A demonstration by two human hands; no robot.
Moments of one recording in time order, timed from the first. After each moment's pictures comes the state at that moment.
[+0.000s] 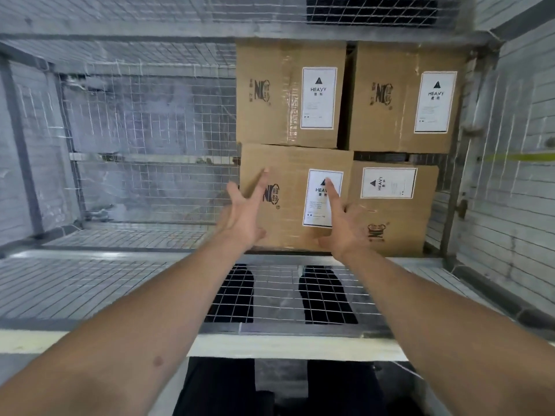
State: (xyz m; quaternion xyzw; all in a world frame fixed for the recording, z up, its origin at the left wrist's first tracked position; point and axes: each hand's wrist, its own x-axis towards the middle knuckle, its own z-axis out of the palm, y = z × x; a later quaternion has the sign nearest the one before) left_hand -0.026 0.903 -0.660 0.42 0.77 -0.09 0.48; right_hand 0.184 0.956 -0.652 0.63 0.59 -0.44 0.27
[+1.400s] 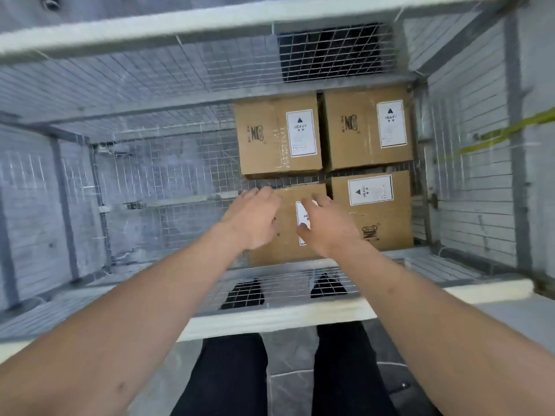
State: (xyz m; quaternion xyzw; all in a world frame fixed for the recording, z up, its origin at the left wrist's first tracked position) left_hand -0.052 0.944 -0.558 0.71 0.58 -0.17 0.36; right_hand 0.133 0.963 -0.551 0.53 0.74 -0.33 0.25
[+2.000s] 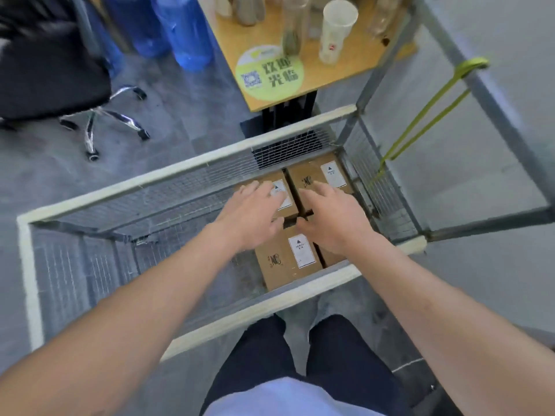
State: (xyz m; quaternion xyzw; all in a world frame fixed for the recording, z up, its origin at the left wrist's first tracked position) left_hand -0.071 0.958 -0.235 0.84 0.50 -0.11 0.20; right_hand 0.116 0.939 -0.224 0.63 0.74 -0.21 0.10
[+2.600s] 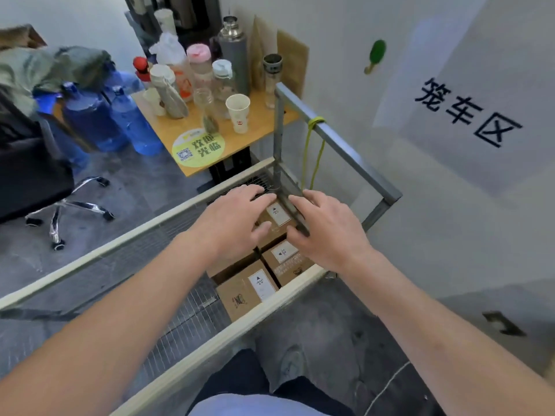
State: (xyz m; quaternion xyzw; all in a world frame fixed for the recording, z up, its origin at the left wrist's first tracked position) left_hand 0.052 0.916 -0.084 0.91 0.41 -0.01 0.11; right_hand 0.244 0.832 -0.063 0.71 0.70 -0.13 -0.05
